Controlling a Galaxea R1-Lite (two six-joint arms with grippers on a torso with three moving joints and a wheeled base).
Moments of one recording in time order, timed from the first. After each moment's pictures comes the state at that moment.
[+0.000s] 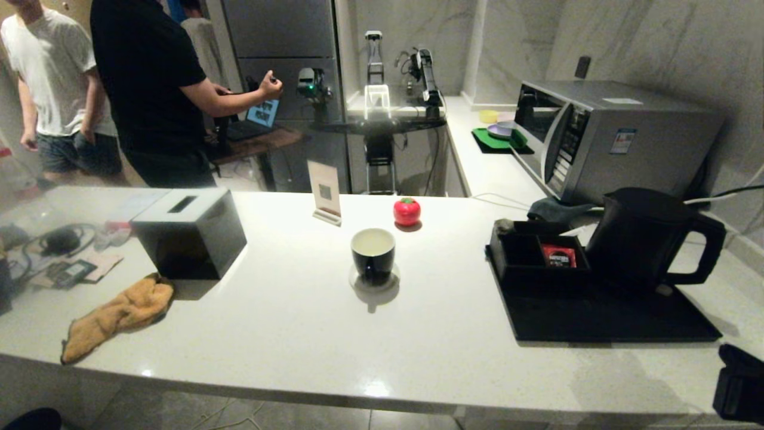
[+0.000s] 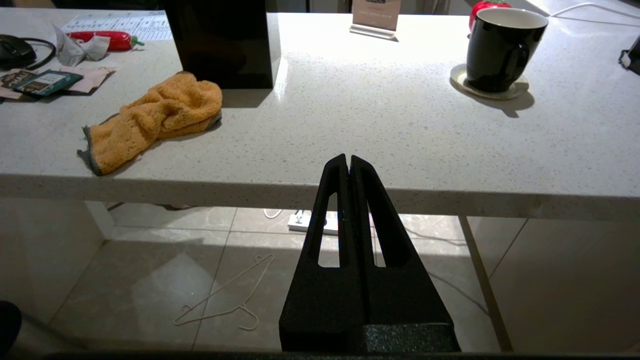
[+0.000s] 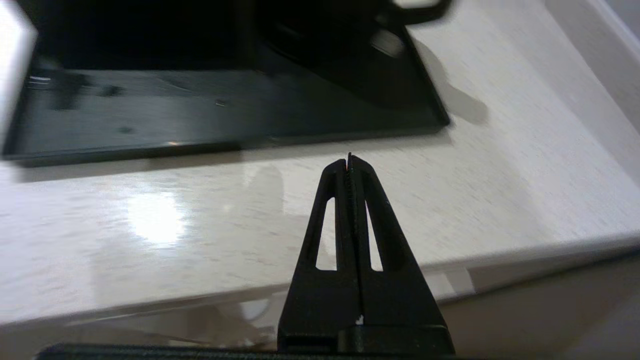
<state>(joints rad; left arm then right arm) 0.00 0.00 0.00 0.01 -0.02 -0.01 0.18 1.17 0.00 -0.84 -0.46 0.01</state>
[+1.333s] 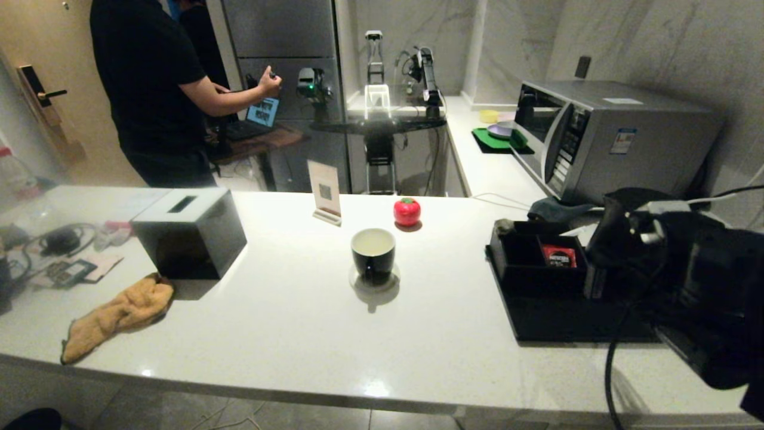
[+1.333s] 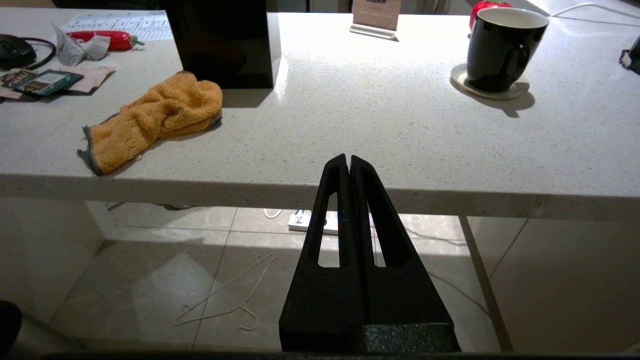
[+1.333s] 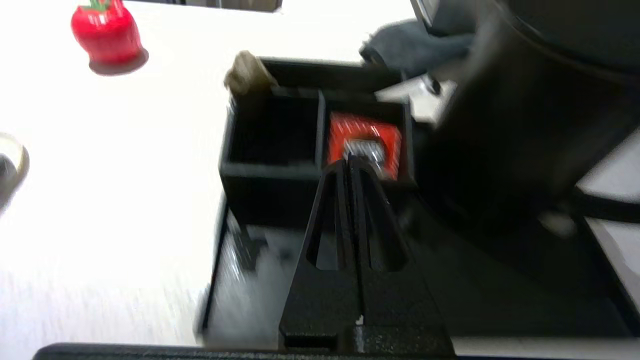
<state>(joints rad) 0.00 0.00 0.00 0.01 -0.02 -0.01 0.38 1.61 -0.44 -1.01 -0.46 0.03</state>
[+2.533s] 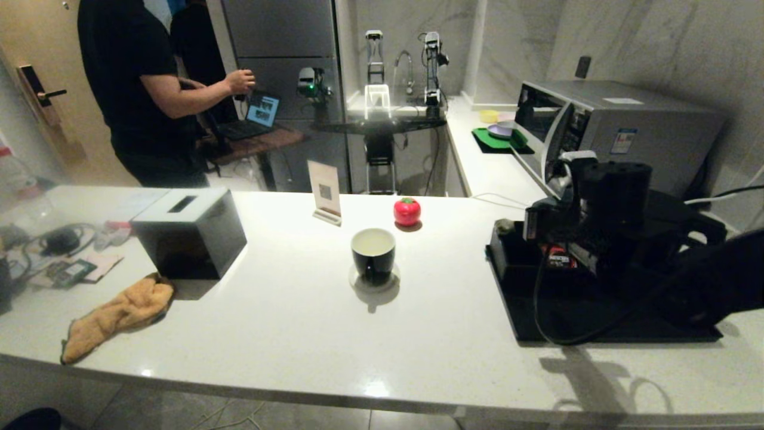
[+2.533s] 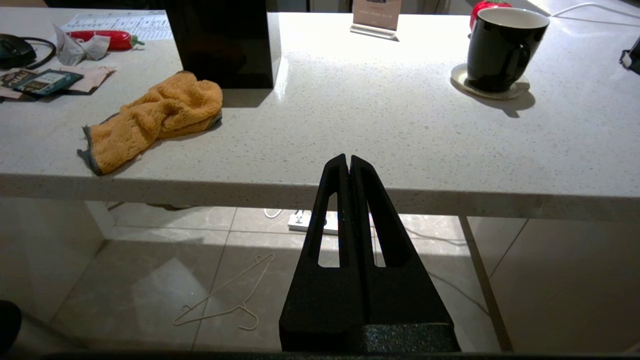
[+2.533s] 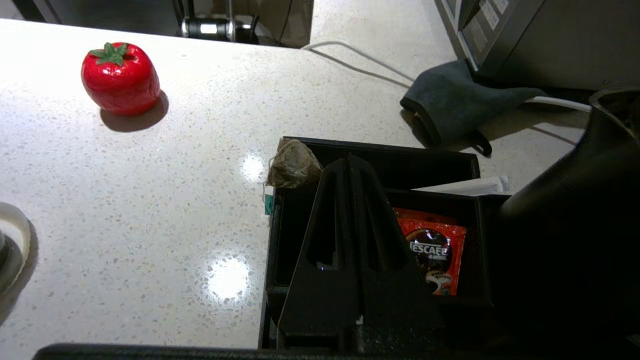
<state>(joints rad) 0.00 0.00 0.00 0.01 -0.02 -0.01 0.39 1.85 -0.95 -0.71 -0.46 0.02</state>
